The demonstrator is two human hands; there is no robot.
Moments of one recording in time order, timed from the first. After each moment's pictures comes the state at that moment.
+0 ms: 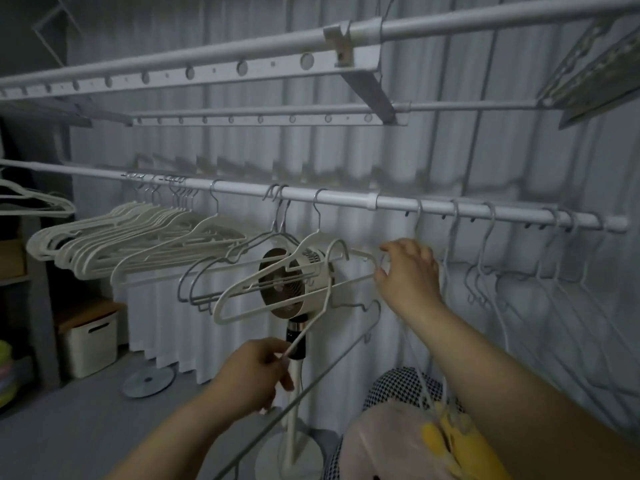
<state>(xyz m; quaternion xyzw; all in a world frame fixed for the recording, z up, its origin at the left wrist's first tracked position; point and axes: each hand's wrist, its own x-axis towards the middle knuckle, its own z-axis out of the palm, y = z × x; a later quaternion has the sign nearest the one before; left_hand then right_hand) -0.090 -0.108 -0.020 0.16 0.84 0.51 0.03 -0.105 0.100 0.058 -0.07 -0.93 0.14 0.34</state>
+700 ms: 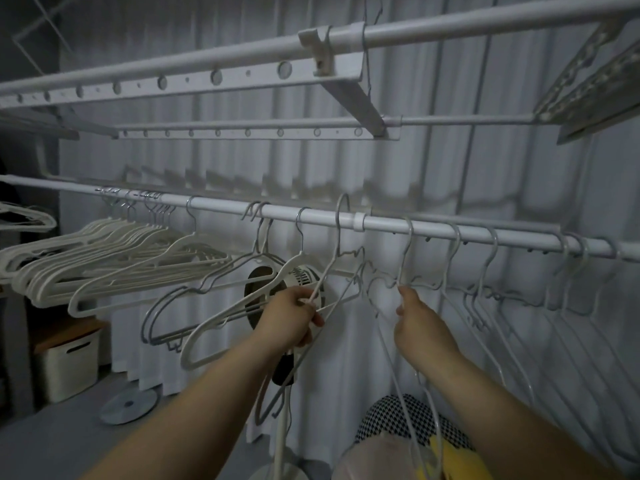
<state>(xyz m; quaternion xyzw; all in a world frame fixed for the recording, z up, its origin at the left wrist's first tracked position) -0.164 -0.021 0.041 0.16 0.77 0.62 -0.04 -0.121 0.154 0.037 -0.09 -0.94 0.22 0.24</state>
